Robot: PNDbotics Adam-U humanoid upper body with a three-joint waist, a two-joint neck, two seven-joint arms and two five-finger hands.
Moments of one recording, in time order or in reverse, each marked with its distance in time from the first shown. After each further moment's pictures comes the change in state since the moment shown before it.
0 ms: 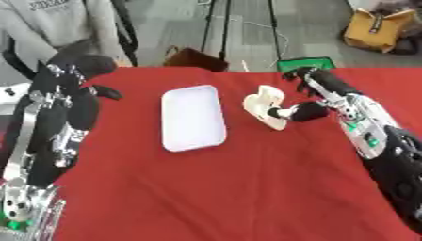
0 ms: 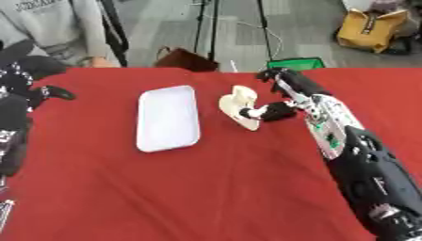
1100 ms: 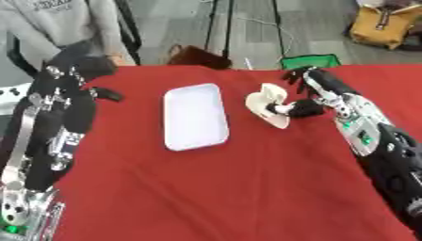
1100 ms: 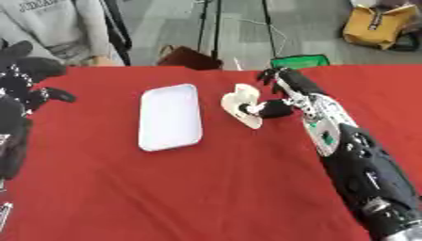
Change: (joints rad) left arm -0.008 -0.009 -0.007 0.000 0.009 0.000 -0.010; right arm -0.009 0.010 -0.011 0.023 0.005 0.014 -0.047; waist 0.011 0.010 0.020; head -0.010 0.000
